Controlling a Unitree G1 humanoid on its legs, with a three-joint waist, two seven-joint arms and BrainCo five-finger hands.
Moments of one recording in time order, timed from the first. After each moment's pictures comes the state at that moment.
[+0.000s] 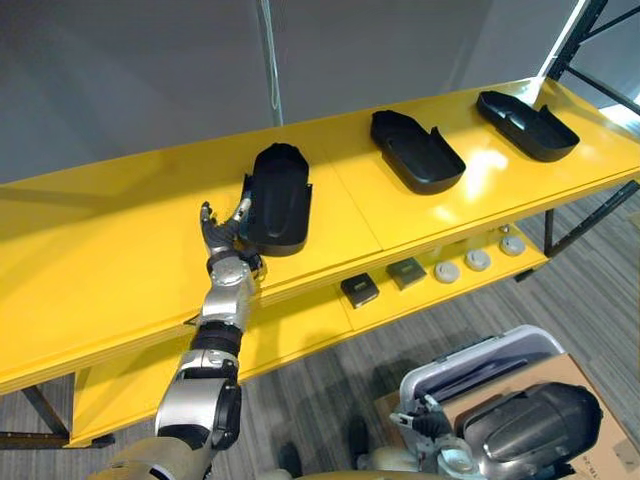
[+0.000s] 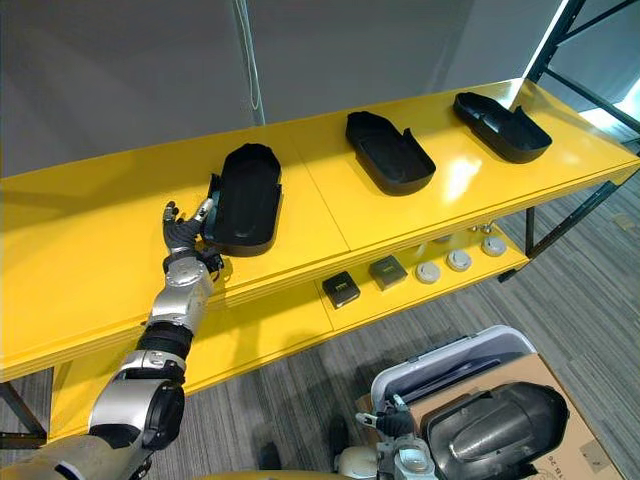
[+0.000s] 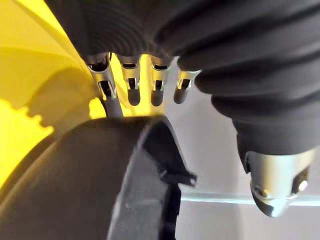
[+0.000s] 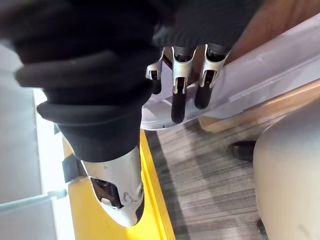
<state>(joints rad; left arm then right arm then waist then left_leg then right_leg) -0.60 0.13 0.09 0.66 -0.10 0.00 0.48 0.13 -0.02 -0.02 0.80 -0.02 -0.07 -0.11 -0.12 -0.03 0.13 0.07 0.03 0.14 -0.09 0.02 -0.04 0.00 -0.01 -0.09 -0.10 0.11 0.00</state>
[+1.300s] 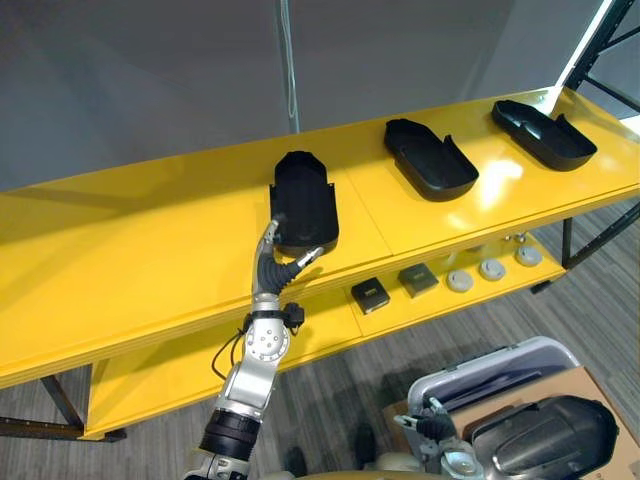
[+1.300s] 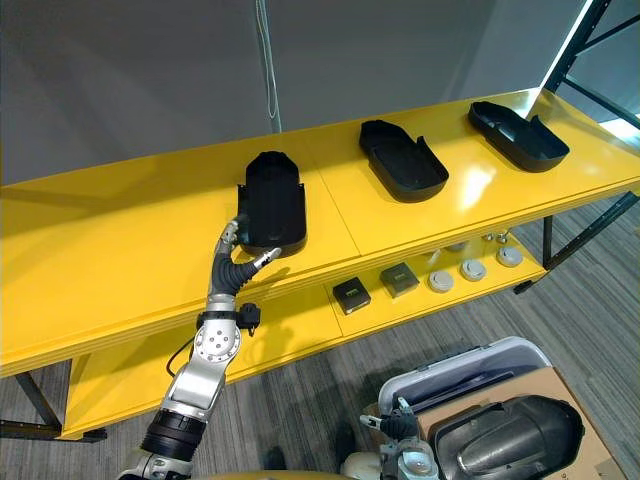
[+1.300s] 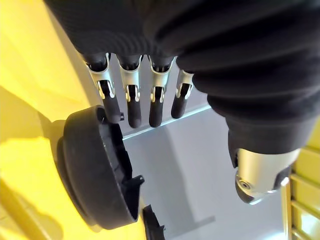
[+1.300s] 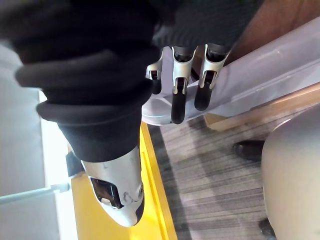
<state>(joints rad) -0.12 0.04 -0.20 0.06 0.35 -0.07 0.36 0.14 -0.03 -0.03 0.81 -0.02 -0.07 -0.11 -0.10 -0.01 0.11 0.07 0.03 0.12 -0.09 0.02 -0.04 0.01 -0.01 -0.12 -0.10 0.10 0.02</state>
